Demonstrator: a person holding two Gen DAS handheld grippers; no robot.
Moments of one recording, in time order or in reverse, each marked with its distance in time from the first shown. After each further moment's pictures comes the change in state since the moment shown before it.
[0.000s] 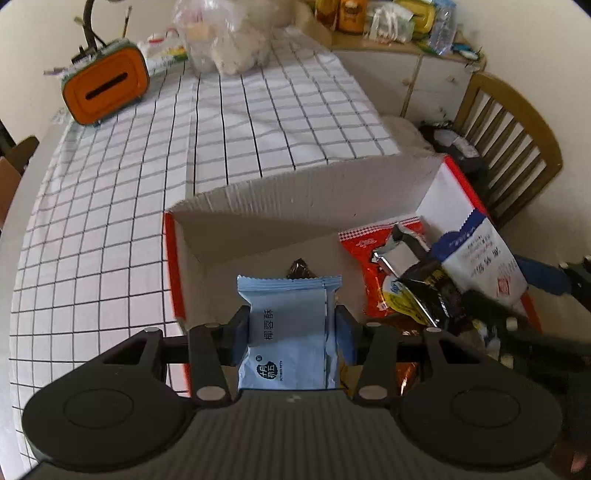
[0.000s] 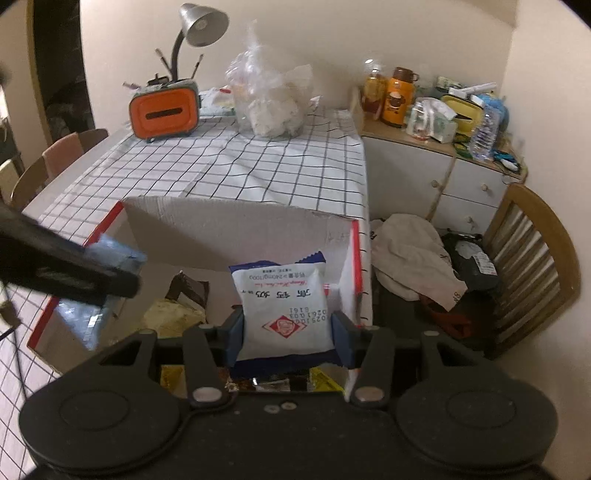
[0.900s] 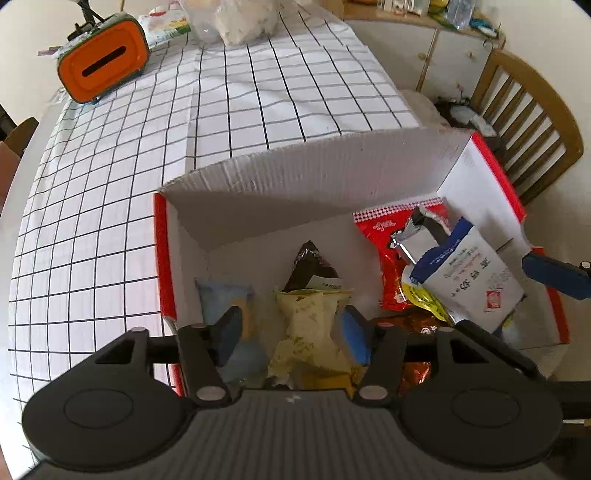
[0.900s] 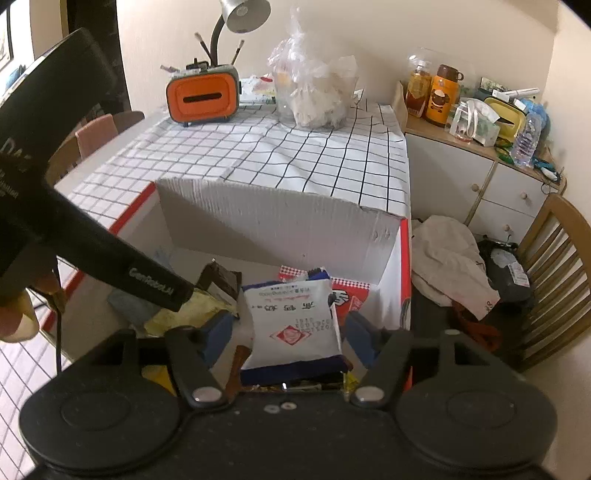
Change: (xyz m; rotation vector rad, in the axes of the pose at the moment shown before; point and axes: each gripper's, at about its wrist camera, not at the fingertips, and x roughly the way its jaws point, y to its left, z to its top) left arm 0.021 0.002 0.003 -0.010 0.067 0.030; right arm 0.011 0.001 0.006 -0.024 0.016 0.110
